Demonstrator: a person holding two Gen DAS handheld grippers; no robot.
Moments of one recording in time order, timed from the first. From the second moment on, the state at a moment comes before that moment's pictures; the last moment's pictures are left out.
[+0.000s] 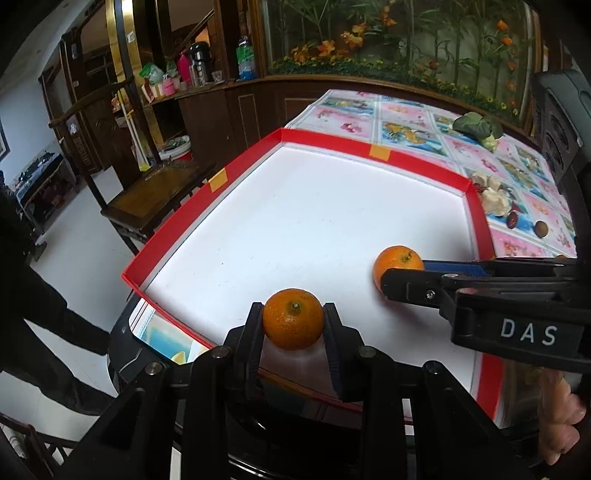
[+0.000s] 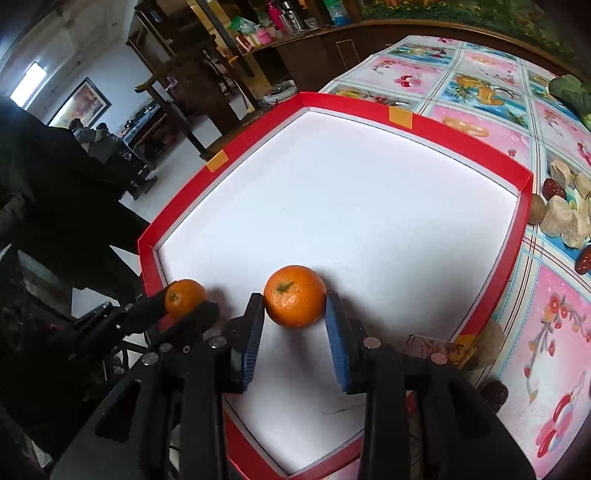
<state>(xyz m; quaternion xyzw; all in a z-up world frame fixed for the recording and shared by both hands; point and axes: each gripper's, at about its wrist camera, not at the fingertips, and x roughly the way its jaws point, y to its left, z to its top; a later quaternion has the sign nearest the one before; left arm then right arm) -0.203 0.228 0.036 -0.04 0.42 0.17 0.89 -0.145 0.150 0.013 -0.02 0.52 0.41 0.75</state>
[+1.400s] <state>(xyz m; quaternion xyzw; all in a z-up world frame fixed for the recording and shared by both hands) -0.204 0.090 0.027 -0.01 0.44 -0.08 0.90 -0.111 -0.096 0.016 0.01 0.49 0.28 0.83</state>
